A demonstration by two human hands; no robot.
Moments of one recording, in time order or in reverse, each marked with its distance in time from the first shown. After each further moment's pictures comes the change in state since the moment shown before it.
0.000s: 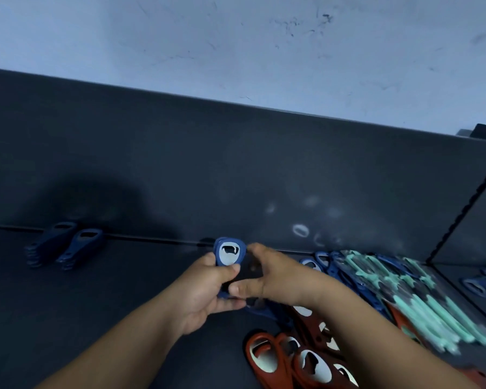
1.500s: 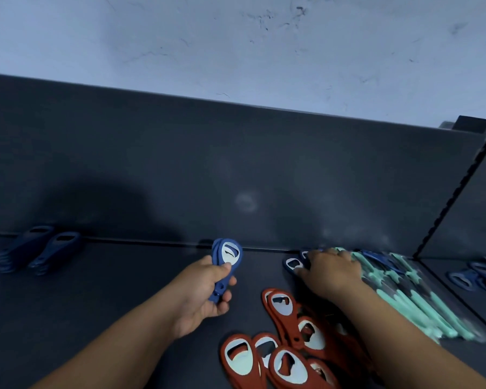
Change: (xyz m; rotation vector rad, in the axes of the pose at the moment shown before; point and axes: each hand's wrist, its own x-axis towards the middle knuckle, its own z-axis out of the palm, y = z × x) left_hand 0.013 -0.009 0.026 0.073 0.014 -0.044; right_hand -0.003 0.101 -0.048 -0.650 0.336 0.527
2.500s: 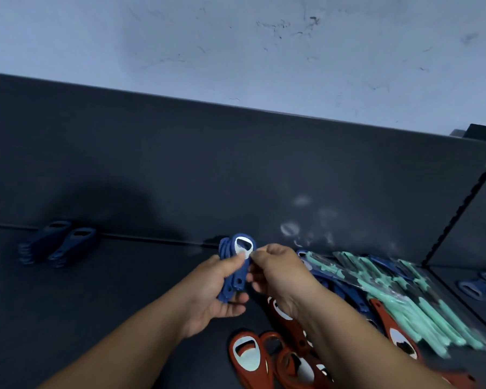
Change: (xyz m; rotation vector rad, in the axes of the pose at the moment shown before) left_hand -0.015 0.005 0.002 -0.019 -0.092 0.020; right_hand -0.056 -0.090 -0.018 1.512 -0.333 -0.057
